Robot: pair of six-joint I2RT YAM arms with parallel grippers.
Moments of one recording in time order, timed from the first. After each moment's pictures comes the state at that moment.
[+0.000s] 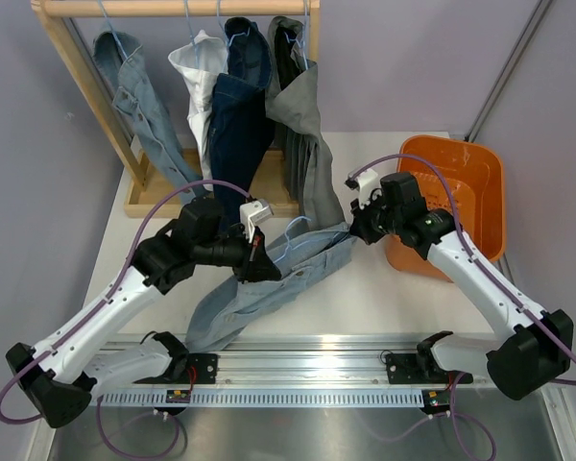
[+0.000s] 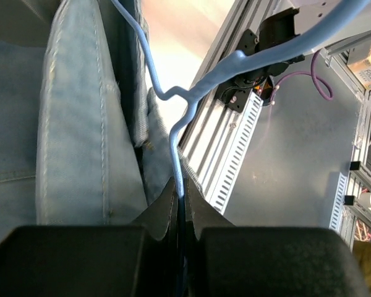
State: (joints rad) left arm -0.70 1.00 1.04 -0.64 0.63 -0.23; right arm 0.47 1.22 1.08 -0.59 -0.22 -0.15
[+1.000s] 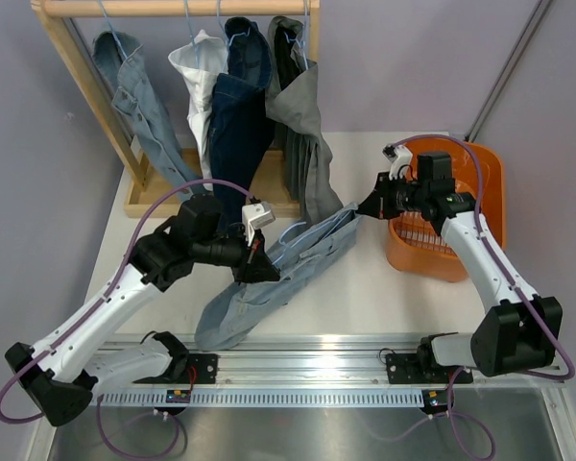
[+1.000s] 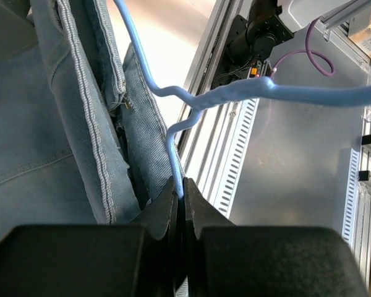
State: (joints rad) left arm -0.70 1.00 1.08 -0.69 0.69 -0.10; right arm 0.16 1.33 1.14 -0.49 -0.63 0.11
